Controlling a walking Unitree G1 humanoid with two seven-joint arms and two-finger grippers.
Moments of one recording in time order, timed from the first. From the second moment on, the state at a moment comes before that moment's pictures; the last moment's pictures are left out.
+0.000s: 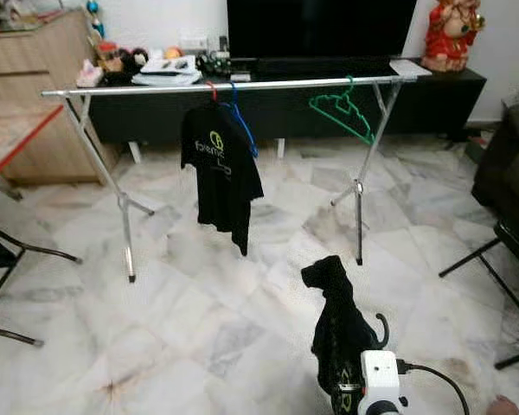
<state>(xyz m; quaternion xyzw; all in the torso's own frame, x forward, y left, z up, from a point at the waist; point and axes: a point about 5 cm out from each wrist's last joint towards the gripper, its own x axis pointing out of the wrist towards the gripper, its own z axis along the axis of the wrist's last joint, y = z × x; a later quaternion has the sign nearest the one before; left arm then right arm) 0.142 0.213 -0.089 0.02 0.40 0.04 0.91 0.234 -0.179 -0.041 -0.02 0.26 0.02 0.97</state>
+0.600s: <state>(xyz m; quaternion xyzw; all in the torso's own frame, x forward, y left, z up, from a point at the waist) 0.159 0.205 -0.075 0.08 0.32 -0.02 0.94 0.260 -0.216 -0.024 -0.20 0.32 0.09 0.92</state>
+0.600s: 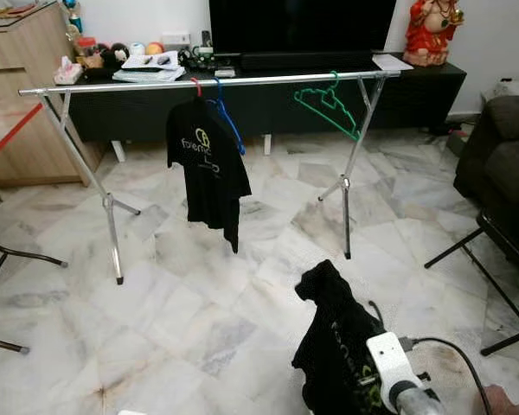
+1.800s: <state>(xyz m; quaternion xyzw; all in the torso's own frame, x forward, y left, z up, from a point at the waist) 0.283 0.175 0.013 0.27 0.15 -0.30 0.90 0.272 -0.190 0.004 -0.32 0.33 0.52 0.72</state>
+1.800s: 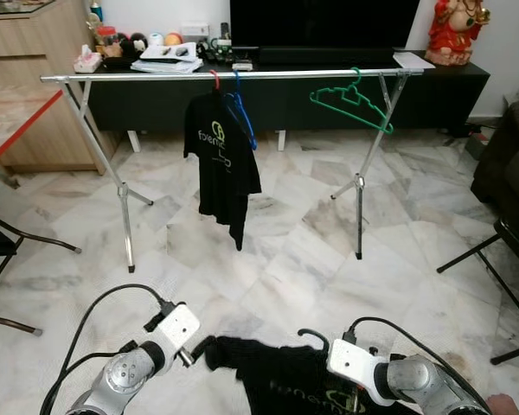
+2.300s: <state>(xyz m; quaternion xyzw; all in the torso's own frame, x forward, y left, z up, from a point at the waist) 0.265 0.183 -0.007 0.30 0.25 -0.40 0.83 0.285 -0.194 0.028 -0.35 0.31 0.57 0.67</state>
